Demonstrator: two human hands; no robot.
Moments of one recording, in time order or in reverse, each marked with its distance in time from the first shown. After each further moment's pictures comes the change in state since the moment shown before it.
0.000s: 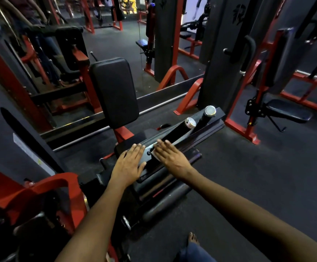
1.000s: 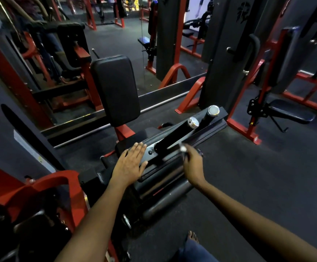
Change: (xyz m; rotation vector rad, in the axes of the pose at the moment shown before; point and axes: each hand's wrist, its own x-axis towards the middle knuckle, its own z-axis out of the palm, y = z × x) left_hand 0.002 -0.004 0.008 0.002 -0.012 -0.003; right_hand -0.032 0.004 0.020 1.080 0.438 0.840
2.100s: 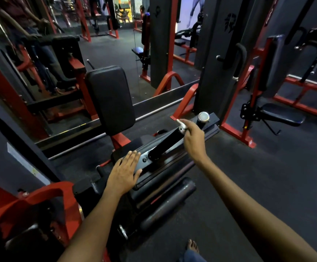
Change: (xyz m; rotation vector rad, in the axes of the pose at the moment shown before) left_hand -0.002 0.002 -0.003 0.013 0.023 -0.003; right_hand 0.057 -0.092 -0.054 0.092 0.115 -0.005
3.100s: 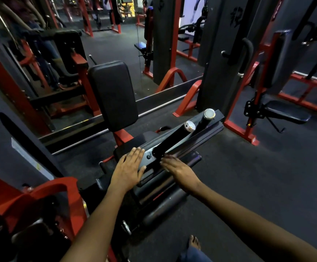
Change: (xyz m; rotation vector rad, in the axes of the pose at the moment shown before) left_hand 0.001 0.001 -0.002 -0.043 -0.038 -0.012; right_hand -0.067 0.118 0.050 -0.499 -0.451 -0.736
